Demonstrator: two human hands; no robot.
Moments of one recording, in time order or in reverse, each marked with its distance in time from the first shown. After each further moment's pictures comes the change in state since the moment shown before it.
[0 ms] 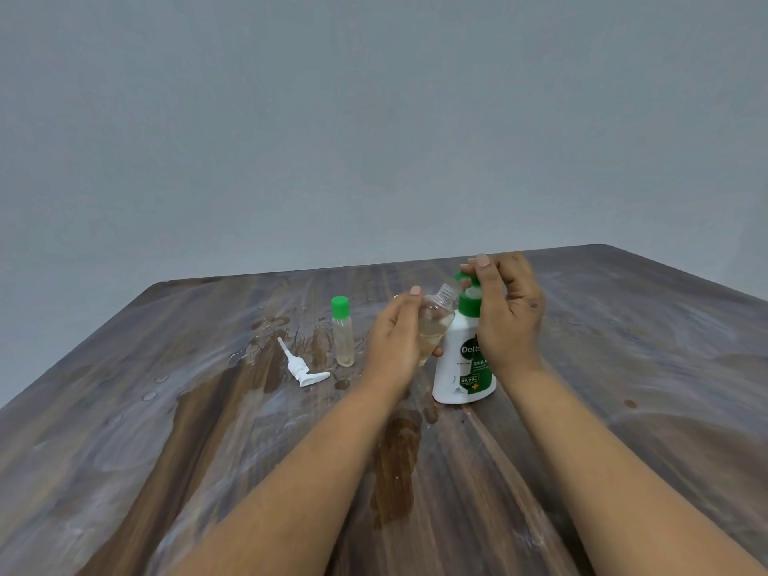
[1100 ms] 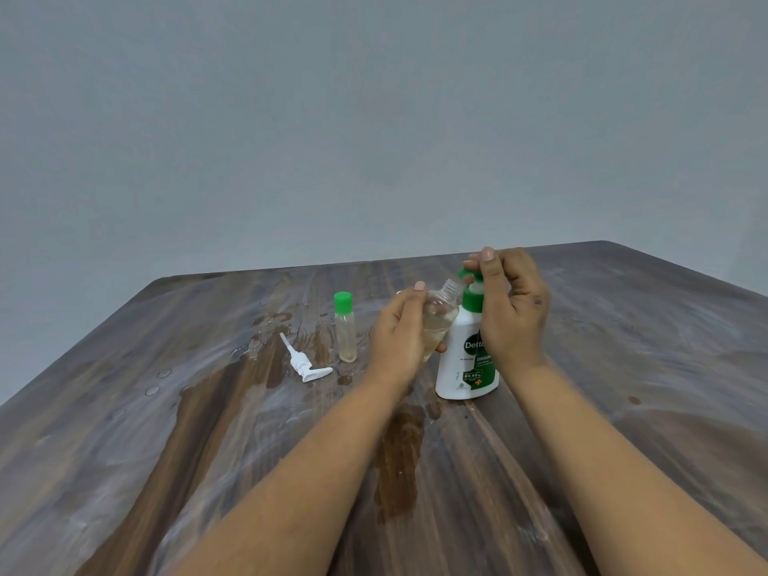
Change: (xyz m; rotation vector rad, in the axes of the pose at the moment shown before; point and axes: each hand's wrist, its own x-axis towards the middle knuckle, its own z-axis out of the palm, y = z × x) left_hand 0.001 -0.003 0.001 -0.016 -0.008 0.019; right_hand 0.000 -0.002 0.002 0.021 0.034 -0.038
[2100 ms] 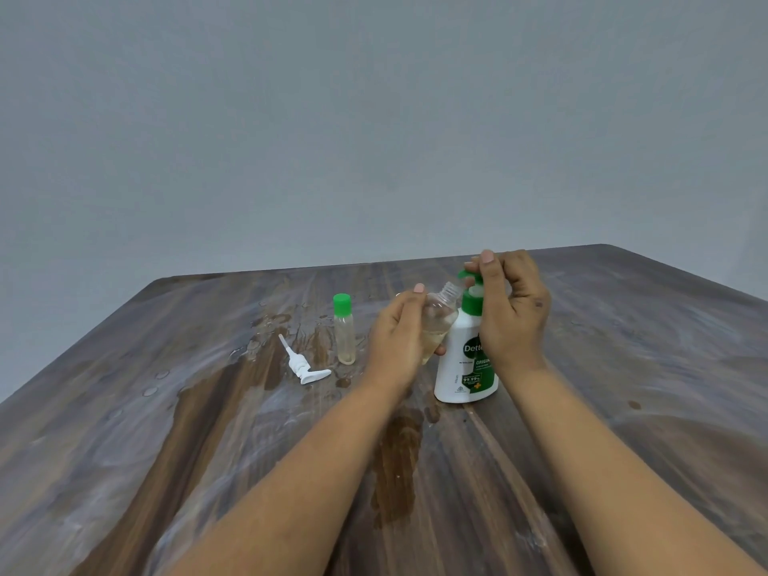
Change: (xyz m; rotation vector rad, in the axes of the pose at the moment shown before) left_hand -0.002 0.003 0.000 -0.001 0.002 -0.008; right_hand 0.000 0.002 0.000 -0.015 -0.006 0.017
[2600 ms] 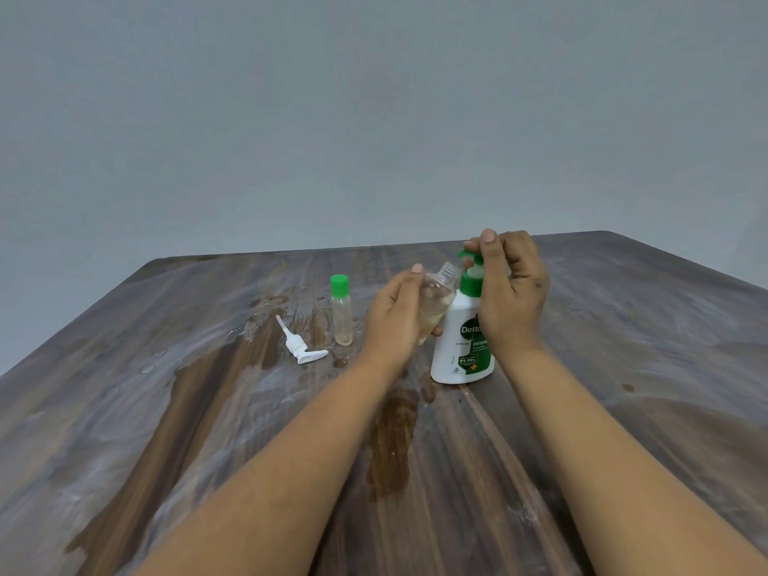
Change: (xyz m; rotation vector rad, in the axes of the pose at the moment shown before) left_hand -0.002 0.002 0.002 0.000 0.020 -0.012; right_hand 0.001 -0.004 0.001 0.026 0.028 0.028
